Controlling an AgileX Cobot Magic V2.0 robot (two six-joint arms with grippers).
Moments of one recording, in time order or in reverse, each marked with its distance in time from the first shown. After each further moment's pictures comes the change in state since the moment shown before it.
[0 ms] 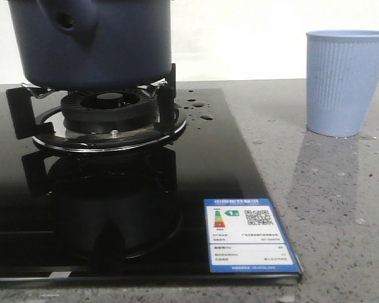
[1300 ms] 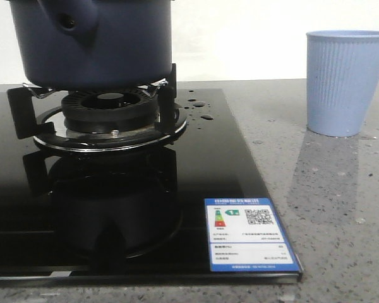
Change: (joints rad) left arm 0.000 0.000 0.000 -0.016 -0.005 0.000; right arm 0.000 0.000 0.000 -0.884 -0.002 0.010
